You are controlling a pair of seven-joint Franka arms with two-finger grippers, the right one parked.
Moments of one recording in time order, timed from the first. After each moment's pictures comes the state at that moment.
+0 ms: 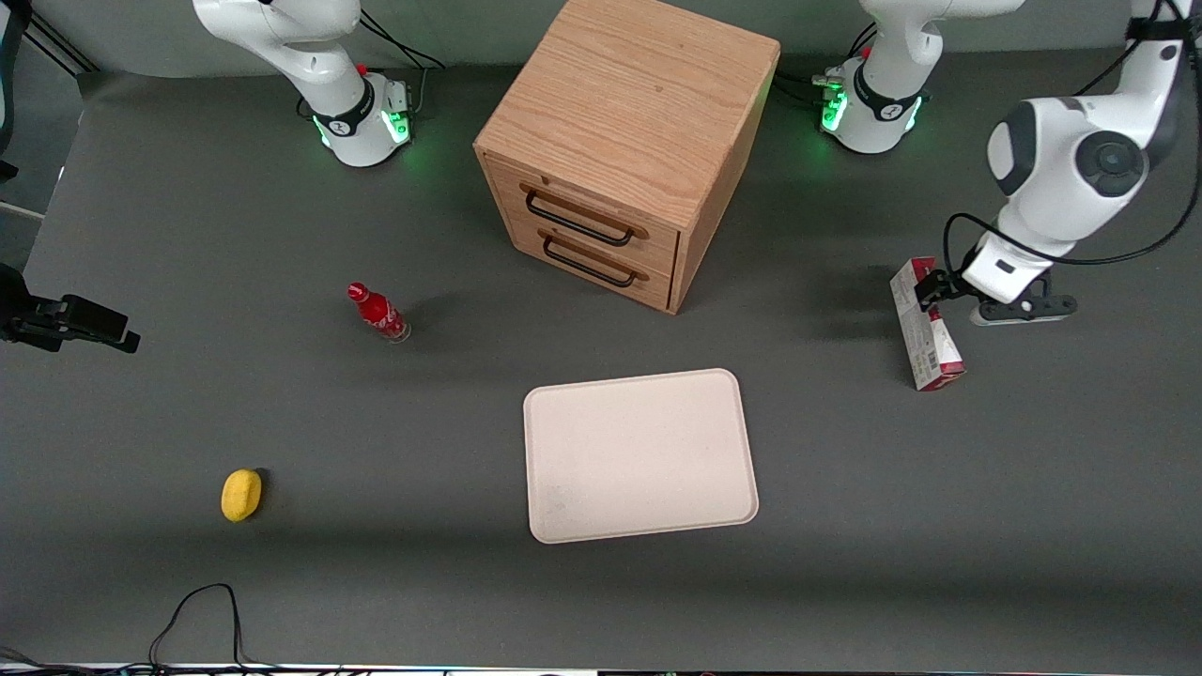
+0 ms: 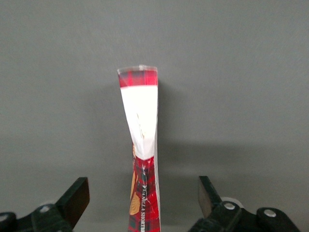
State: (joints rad) arm -0.05 -0.09 0.07 -2.55 0.04 2.51 -0.08
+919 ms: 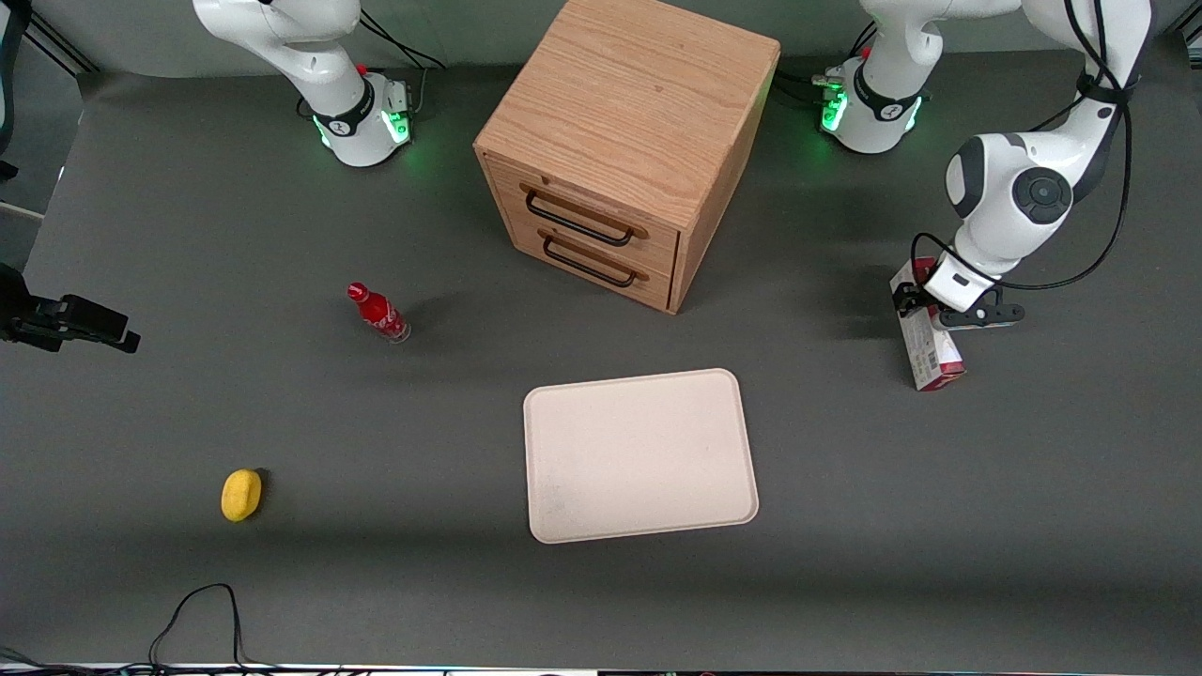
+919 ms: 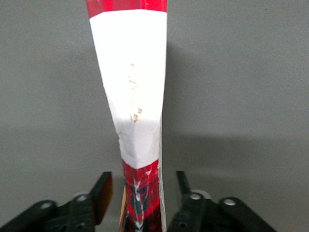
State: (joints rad) arm -0.05 0.08 0.08 -2.63 0.04 2.74 -0.09
